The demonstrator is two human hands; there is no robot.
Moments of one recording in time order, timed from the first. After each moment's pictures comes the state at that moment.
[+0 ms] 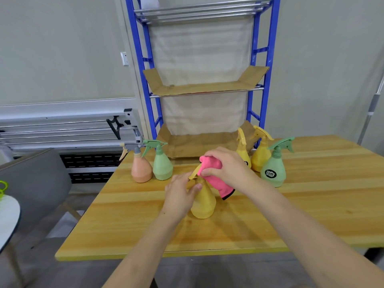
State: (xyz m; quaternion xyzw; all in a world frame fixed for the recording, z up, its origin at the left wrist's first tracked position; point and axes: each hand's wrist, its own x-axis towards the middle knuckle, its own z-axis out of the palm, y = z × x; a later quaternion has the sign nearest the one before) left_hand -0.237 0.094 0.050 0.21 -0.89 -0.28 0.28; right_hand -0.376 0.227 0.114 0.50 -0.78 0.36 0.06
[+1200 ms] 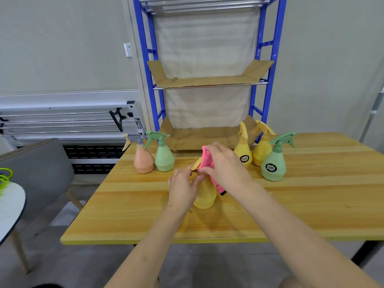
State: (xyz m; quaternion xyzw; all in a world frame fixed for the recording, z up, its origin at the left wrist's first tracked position) left_hand -0.237 0.108 0.043 0.25 -0.86 -0.31 0.31; right_hand -0.341 0.221 0.103 0.48 -0.82 0.27 0.16
